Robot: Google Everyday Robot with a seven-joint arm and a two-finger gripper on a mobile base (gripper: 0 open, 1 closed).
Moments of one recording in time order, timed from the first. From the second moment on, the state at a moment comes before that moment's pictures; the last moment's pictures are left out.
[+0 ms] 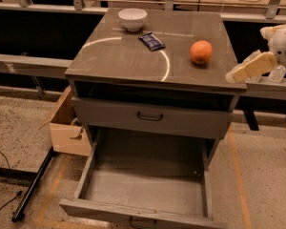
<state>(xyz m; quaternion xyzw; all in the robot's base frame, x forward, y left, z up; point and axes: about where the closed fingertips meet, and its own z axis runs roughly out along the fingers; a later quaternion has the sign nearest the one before) 0.605 -0.265 0.954 -0.41 0.79 0.06 0.45</state>
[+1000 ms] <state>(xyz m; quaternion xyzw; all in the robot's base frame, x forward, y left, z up) 0.682 -0.261 0.949 -0.35 0.74 0.12 0.56</state>
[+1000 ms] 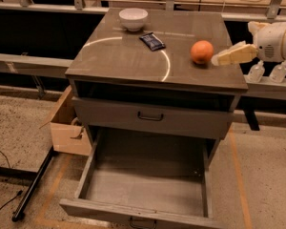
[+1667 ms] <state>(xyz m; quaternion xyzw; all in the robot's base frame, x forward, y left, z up) 0.723 -0.265 0.916 -0.33 0.74 0.11 0.57</state>
